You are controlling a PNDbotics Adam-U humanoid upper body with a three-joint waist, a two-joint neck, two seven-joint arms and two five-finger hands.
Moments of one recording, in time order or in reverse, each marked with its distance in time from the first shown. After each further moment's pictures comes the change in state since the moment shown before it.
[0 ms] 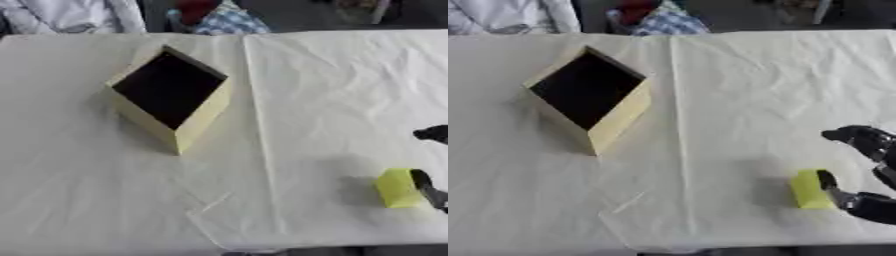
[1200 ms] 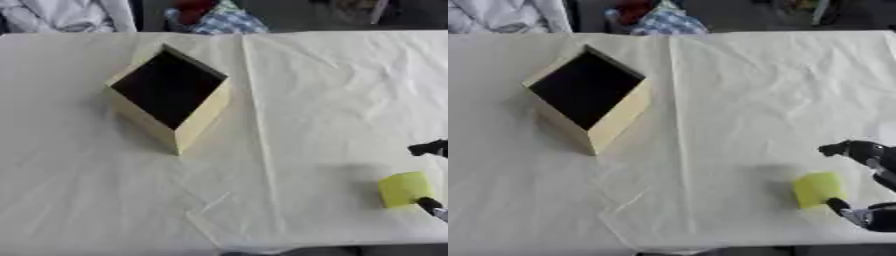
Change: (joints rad) left arm 0.001 0.000 0.000 0.000 -0.004 0.008 -0.008; right arm 0.034 -0.073 -0.011 0.000 -0.067 -0.002 0.219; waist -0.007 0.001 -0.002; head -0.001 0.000
